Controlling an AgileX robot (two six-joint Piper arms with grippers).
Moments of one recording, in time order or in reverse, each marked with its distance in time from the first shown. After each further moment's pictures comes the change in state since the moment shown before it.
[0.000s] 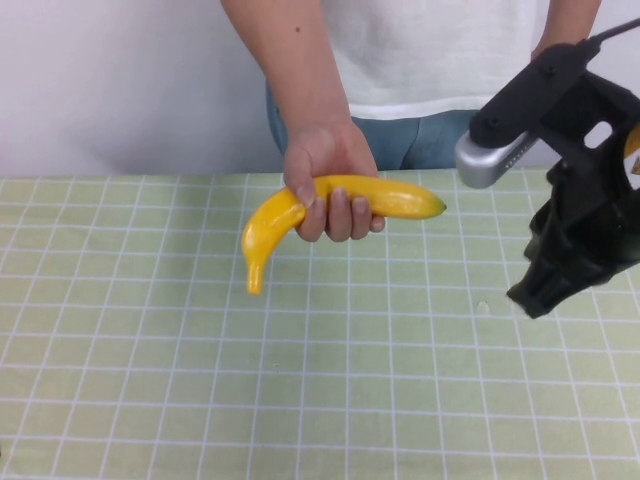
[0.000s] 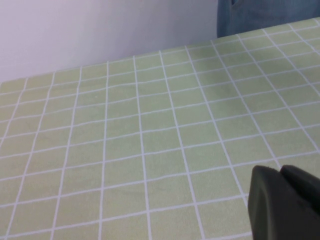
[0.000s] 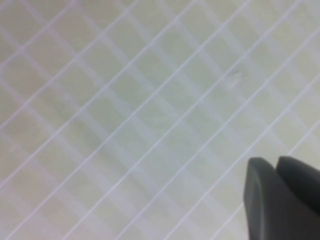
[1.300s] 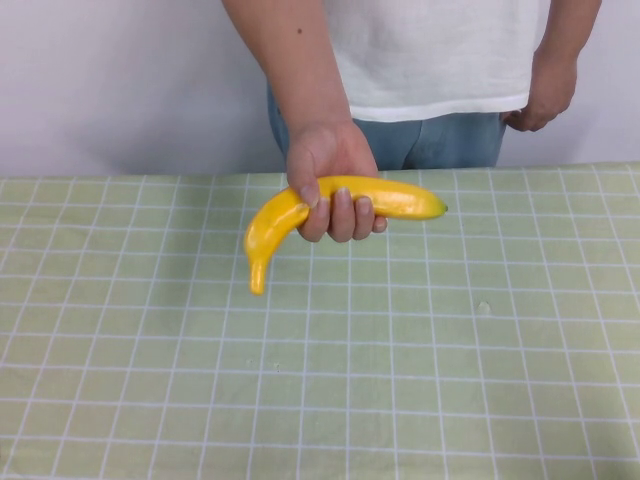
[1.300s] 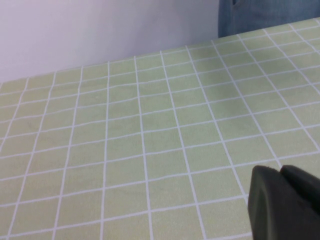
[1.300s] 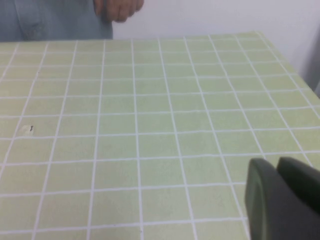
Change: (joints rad) right arm -0.785 -1.359 1.387 0.088 -0.866 0.154; left arm 0.000 -0.002 0.000 0.001 0.000 0.000
